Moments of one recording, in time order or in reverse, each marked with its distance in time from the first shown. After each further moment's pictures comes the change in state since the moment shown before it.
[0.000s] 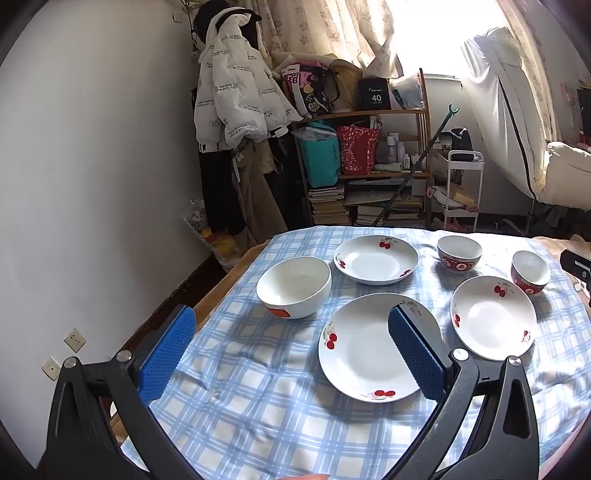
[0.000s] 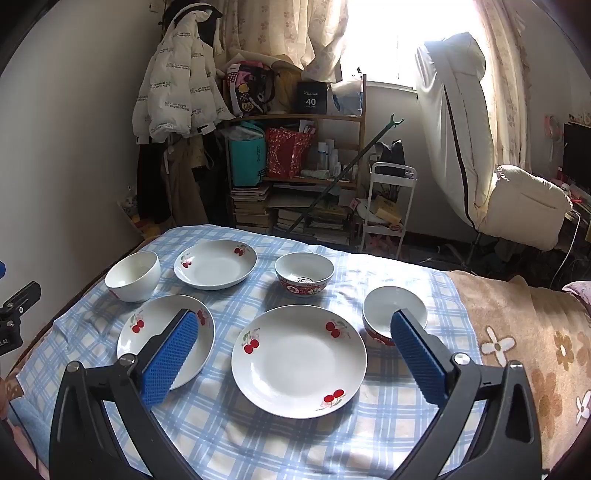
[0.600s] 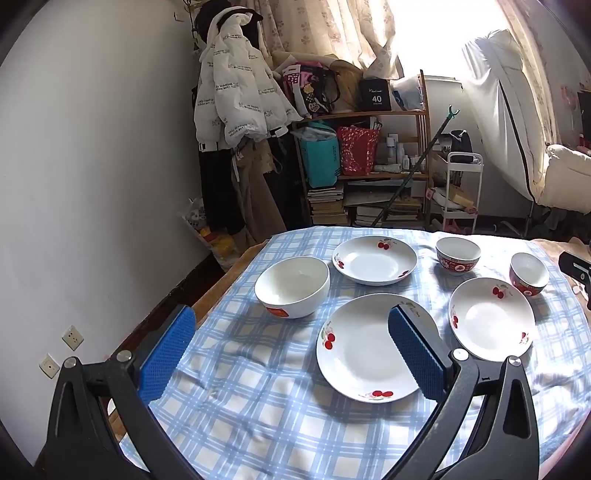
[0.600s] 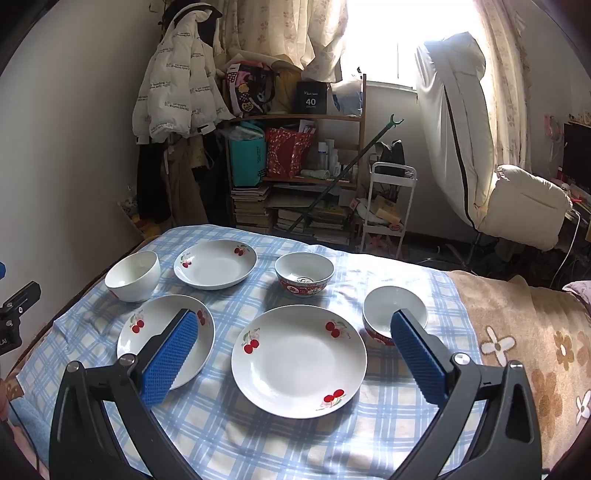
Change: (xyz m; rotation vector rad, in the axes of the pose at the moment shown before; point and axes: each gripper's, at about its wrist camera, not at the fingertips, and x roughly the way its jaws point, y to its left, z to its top) left arm 0.002 0.002 0.001 -0.007 -0.010 -0.011; right arm 0.000 0.000 0.000 0.000 0.001 -0.002
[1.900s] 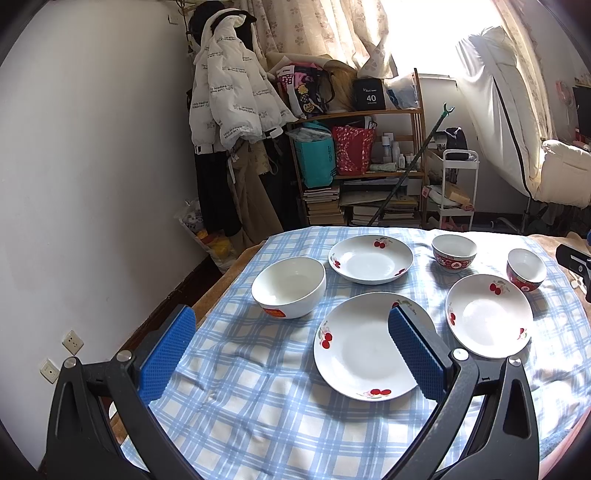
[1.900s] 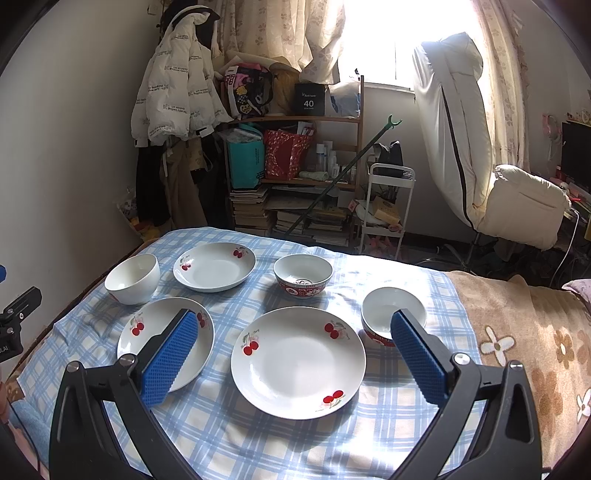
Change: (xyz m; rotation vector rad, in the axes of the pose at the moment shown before) left arm -0.006 -0.008 0.001 0.010 -0.004 0.001; right arm -0.001 -0.001 0.001 0.003 -0.002 0.002
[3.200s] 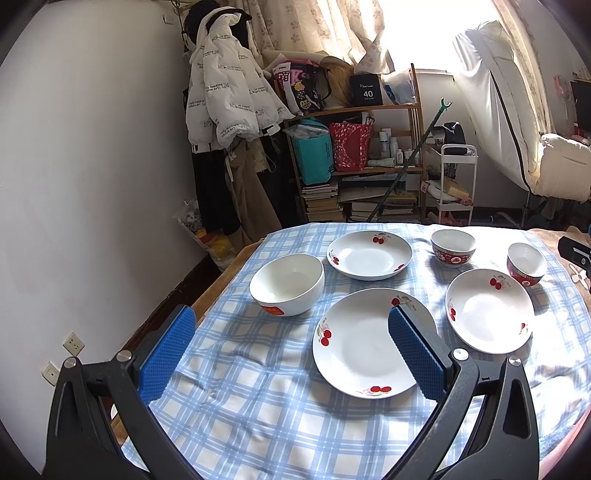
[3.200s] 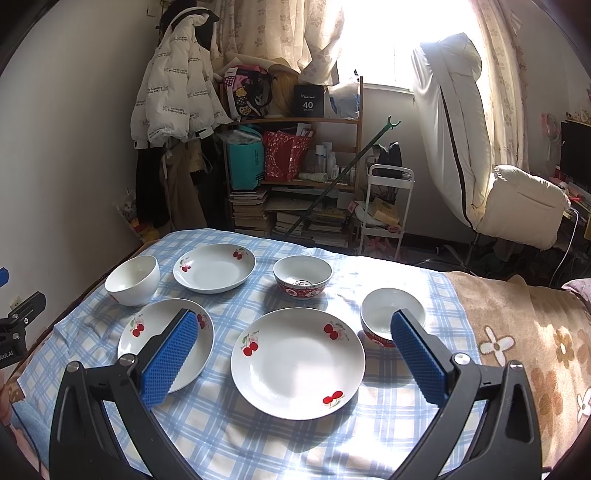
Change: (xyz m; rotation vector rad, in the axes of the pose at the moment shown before) left arm 0.003 -0.003 -0.004 0.017 0.009 -0.002; right arm -0.001 -0.001 0.001 0.002 -0.005 0.000
